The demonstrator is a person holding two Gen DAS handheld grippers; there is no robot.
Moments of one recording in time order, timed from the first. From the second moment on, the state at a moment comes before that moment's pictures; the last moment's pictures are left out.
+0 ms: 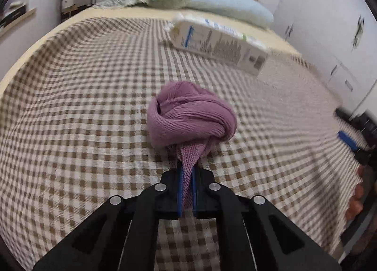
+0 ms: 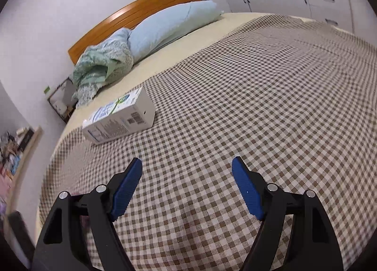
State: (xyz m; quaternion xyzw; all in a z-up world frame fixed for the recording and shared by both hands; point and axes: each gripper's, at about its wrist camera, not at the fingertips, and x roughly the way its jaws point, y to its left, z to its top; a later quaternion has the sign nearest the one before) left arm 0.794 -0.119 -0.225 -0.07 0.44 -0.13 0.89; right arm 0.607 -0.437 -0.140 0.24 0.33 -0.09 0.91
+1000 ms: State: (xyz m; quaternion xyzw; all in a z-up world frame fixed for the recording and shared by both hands) left arm 0.790 0.012 -0.190 -0.21 0.44 -0.05 0.87; right arm 0.944 -0.329 -0.142 -0.15 0.52 0.22 0.81
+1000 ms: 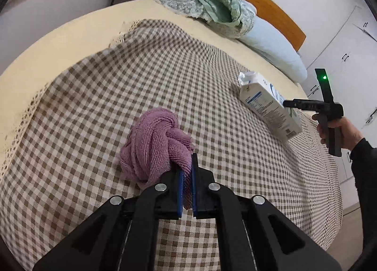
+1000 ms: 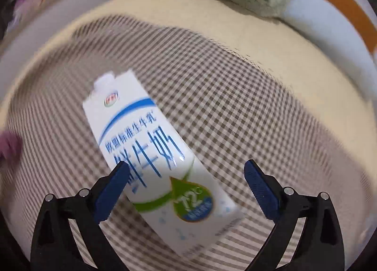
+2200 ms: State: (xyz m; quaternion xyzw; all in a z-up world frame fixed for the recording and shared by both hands) left arm 0.758 -0.002 -0.167 -0.23 0.42 -0.09 0.87; right arm 0.554 -0.328 -0.140 -0.02 0.49 0.00 0.87
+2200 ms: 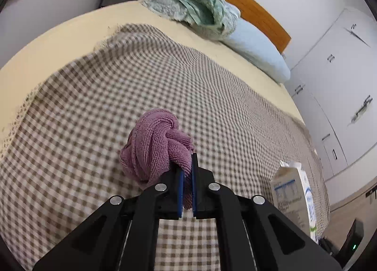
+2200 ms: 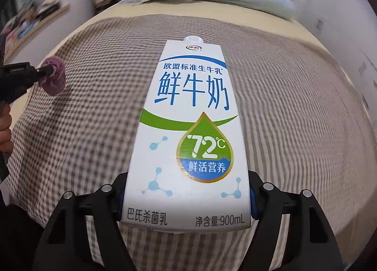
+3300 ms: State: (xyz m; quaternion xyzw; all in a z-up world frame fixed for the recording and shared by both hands) left arm 0.510 -0.320 -0.111 0.01 0.42 -0.42 0.81; right arm 0.133 -0.574 -0.371 0.23 0.66 -0.23 0.68
